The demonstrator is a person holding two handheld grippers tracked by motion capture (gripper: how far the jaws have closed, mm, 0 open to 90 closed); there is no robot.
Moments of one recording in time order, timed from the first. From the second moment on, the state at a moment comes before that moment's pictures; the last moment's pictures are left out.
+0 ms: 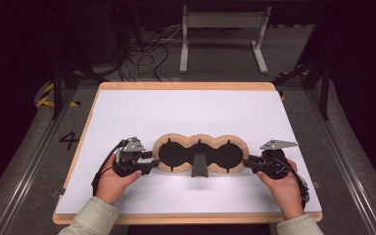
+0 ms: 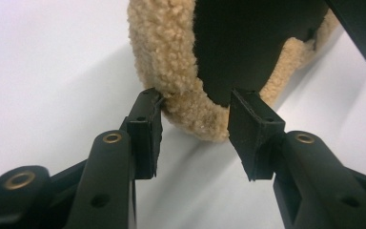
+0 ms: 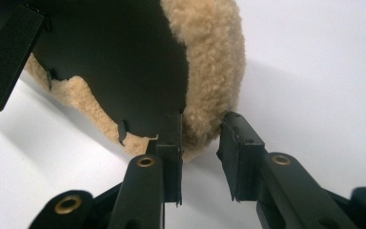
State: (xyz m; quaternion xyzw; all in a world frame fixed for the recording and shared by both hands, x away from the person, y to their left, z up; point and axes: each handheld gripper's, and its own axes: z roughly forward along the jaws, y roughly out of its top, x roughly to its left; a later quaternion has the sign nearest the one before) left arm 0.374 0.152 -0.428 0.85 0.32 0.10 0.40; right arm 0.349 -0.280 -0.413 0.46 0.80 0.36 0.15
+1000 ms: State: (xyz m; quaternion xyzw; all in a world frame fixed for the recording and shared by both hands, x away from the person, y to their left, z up) left arm 0.344 0.175 -0.440 0.88 0.27 0.02 0.40; right arm 0.310 -0.285 -0.405 0.39 0.84 0.35 0.12
